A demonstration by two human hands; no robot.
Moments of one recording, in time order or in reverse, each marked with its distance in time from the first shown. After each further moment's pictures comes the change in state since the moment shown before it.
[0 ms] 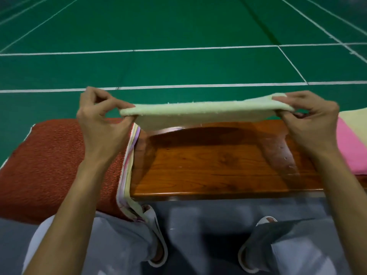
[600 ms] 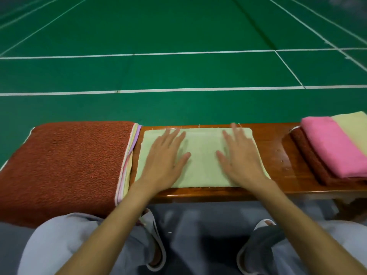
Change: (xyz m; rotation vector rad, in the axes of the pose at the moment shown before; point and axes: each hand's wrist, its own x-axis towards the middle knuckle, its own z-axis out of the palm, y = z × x) left_hand -0.086 0.024 0.086 0.141 -0.707 0.058; right_hand -0.079 -0.014 0.093 -0.564 -0.629 0.145
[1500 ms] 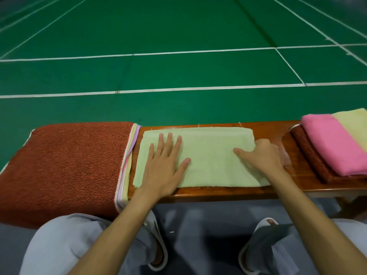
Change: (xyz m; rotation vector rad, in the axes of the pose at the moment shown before) left_hand -0.011 -0.004 0.026 0.146 -0.133 -0.110; right_hand 0.012 0.045 -0.009 0.202 -0.013 0.545
